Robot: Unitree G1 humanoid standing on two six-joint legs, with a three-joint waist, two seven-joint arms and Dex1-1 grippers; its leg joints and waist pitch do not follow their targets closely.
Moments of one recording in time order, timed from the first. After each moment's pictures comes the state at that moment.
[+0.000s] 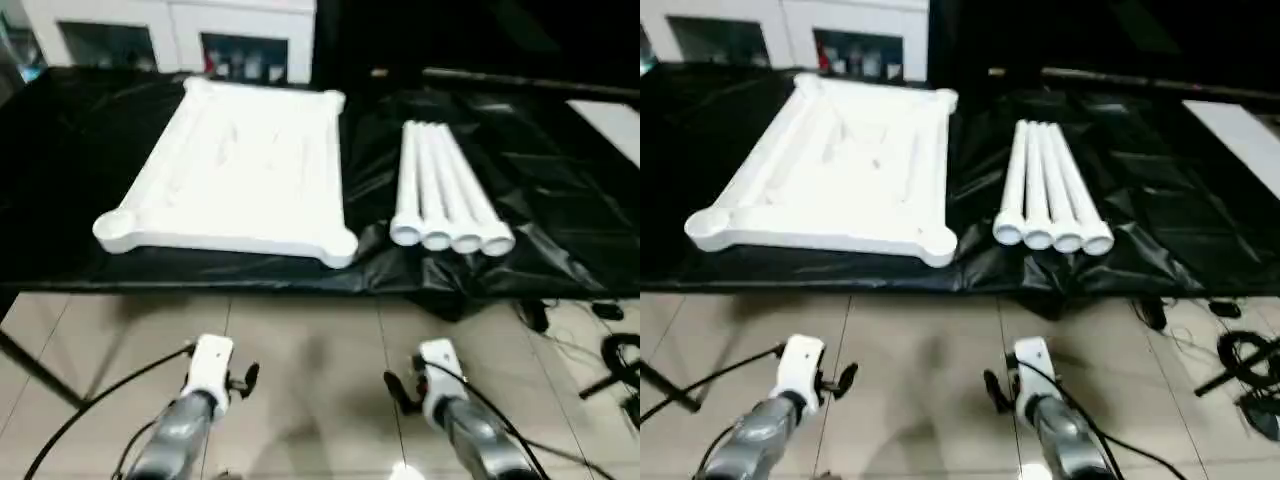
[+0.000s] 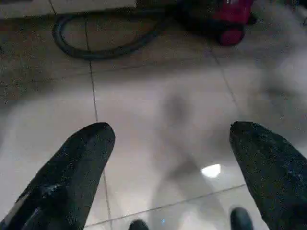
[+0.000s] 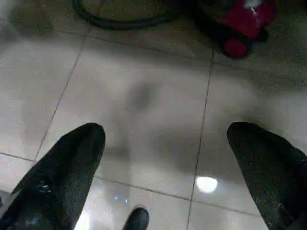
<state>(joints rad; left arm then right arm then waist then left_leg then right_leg) -0.14 0.17 -0.03 0.80 -0.05 -0.10 -0.23 -0.16 -0.13 0.07 0.89 0.05 -0.11 0.26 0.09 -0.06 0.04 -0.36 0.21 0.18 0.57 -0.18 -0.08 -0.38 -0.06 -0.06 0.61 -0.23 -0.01</state>
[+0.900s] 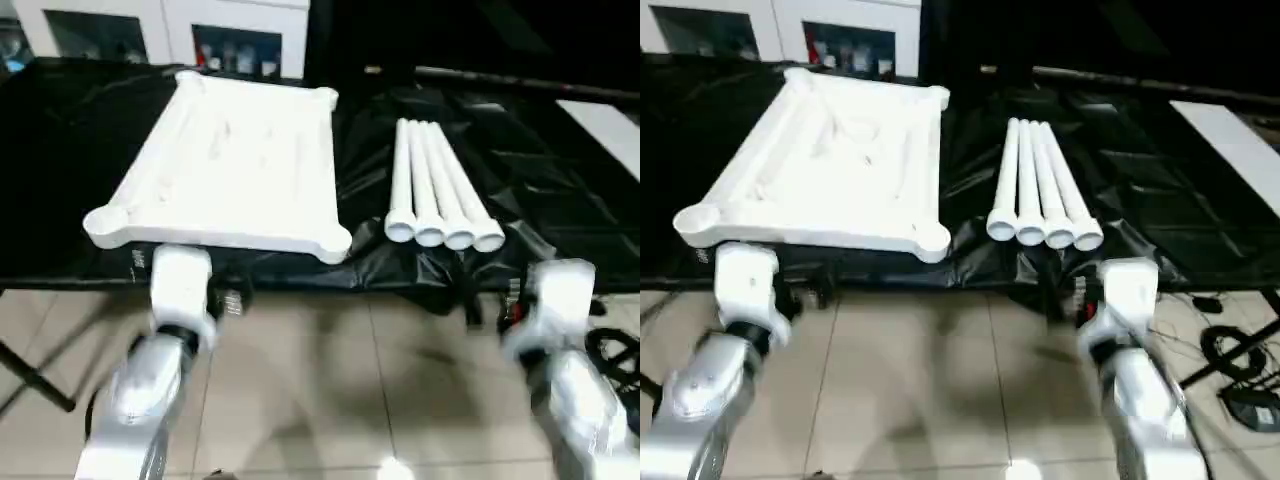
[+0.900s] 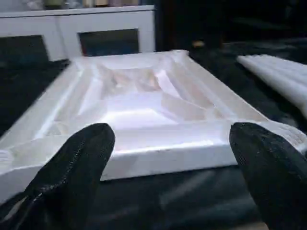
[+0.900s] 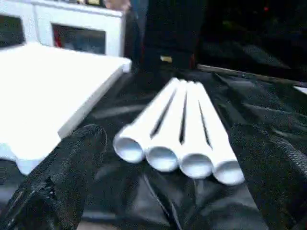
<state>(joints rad) -0.01 0.18 0.01 -0.37 -0.03 0.37 -0.08 0.03 -0.18 -0.09 -0.36 0.20 0.31 0.15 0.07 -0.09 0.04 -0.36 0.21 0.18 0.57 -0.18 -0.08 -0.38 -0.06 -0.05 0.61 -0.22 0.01</state>
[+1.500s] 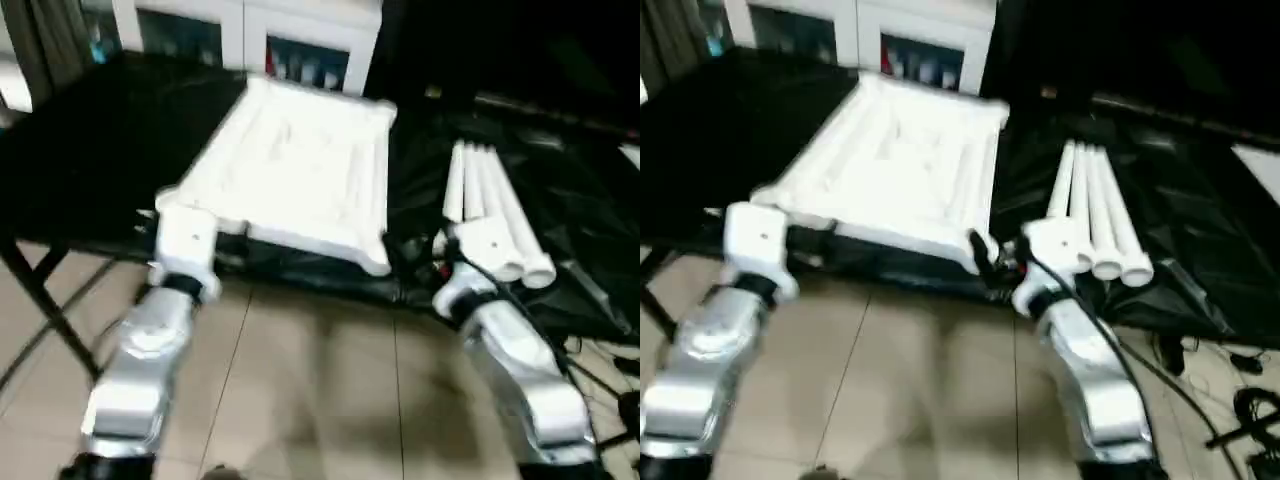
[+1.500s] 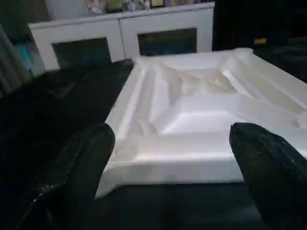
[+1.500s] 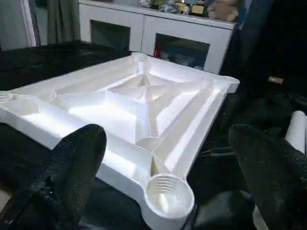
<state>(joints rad) -0.17 0.23 0.00 -0.24 0.02 0.41 -0.08 -0.14 -0.13 0.05 -0.16 0.16 0.32 0.20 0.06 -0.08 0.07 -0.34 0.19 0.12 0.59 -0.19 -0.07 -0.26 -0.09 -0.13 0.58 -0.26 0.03</state>
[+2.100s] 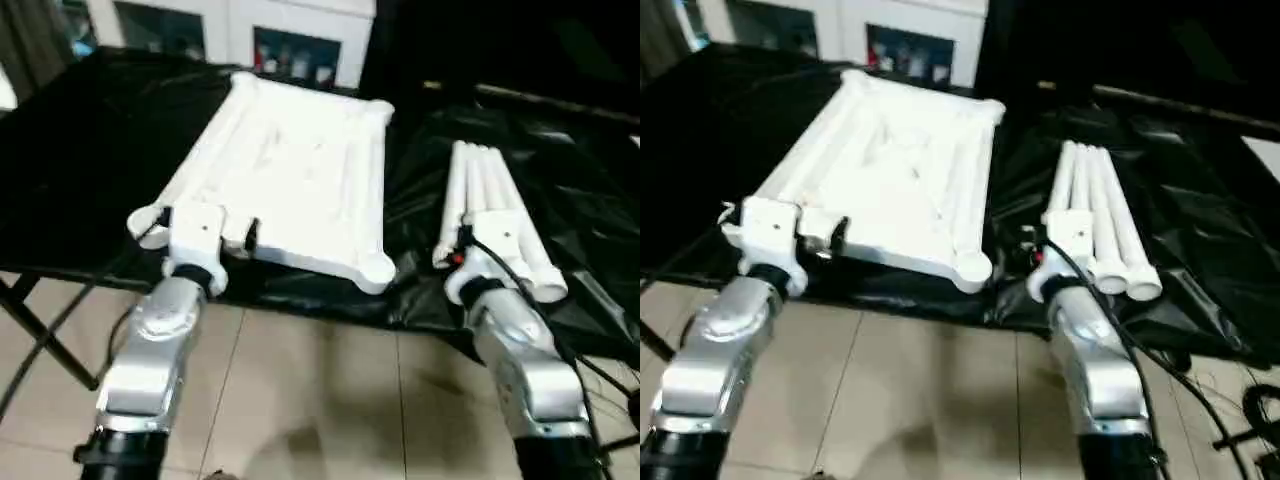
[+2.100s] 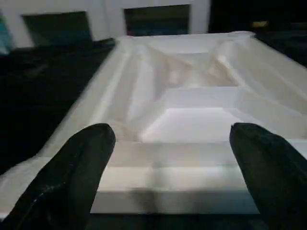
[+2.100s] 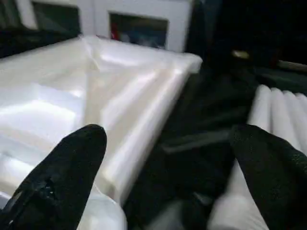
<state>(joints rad) -0.23 0.22 0.04 -0.12 -0.01 0.41 -0.10 -0.24 -0.10 0.01 -0.06 0.14 0.33 0.12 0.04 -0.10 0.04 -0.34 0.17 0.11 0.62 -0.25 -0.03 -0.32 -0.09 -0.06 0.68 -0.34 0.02</state>
